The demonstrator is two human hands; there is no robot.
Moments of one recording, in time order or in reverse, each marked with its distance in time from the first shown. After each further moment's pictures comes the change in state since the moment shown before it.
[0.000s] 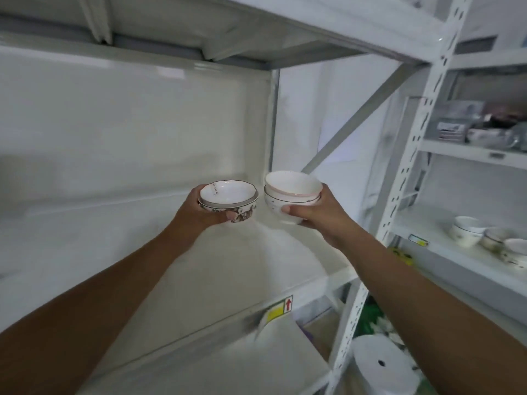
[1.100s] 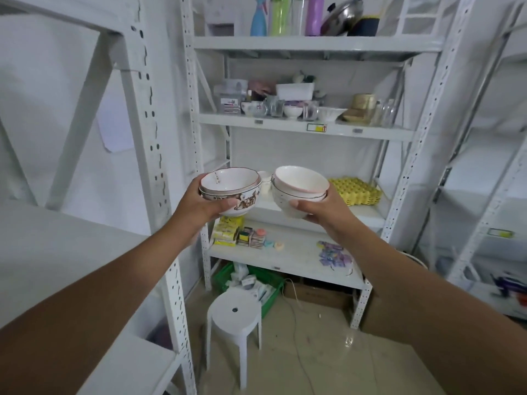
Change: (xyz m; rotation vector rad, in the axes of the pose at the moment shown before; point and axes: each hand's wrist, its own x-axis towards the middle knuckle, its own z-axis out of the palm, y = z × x) left_hand -0.028 0.036 0.398 -0.370 -0.655 -0.137; right_hand -0.283 -0.048 -0.279 -0.145 0.723 0.084
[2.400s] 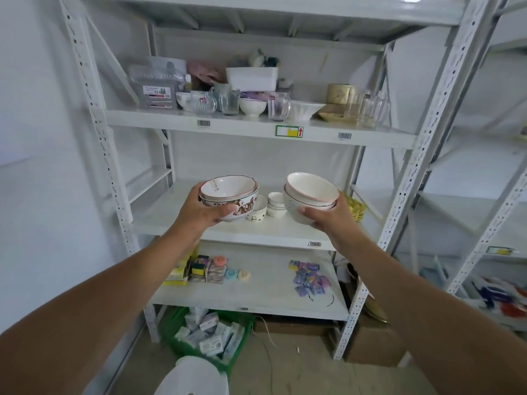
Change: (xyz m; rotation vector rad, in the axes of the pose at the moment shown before) left_hand 0.380 -0.151 0.074 -0.022 -0.156 -0.064; right_hand 0.292 0.145 -0.154 -0.077 0.296 0.012
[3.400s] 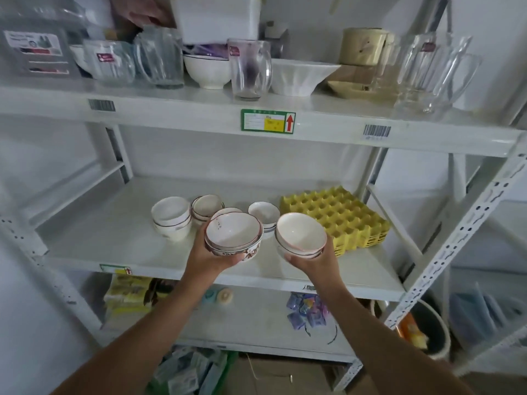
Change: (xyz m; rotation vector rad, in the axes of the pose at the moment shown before) left_hand 0.254 -0.209 0.105 0.063 0.066 -0.009; right_hand 0.238 0.249 -0.085 -0.176 0.263 0.170
